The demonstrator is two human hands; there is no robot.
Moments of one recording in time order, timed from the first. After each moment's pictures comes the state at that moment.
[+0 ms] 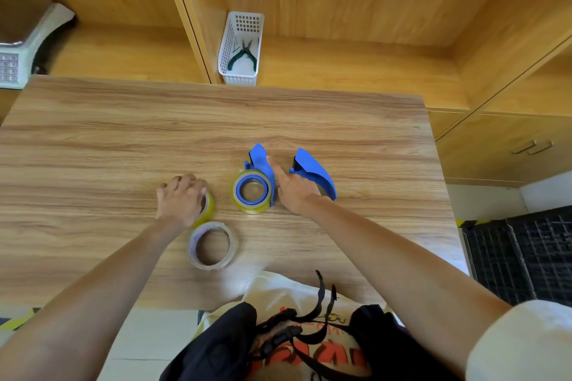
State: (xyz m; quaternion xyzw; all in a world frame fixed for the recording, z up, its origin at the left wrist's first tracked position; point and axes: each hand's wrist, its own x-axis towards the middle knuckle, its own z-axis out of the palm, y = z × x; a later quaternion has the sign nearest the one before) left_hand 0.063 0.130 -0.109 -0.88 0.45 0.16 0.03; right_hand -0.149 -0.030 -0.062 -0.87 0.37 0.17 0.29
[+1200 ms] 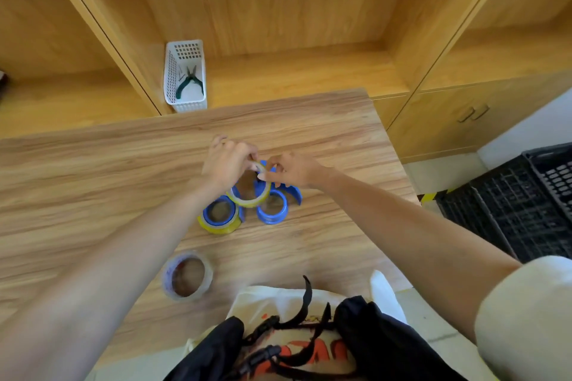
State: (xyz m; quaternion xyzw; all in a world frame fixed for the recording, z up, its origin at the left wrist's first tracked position) left_hand -0.036 -0.034 -0.010 -0.72 0.68 0.09 -0.05; right_hand -0.207 -0.099 -0.019 -0.84 0.38 0.08 0.36
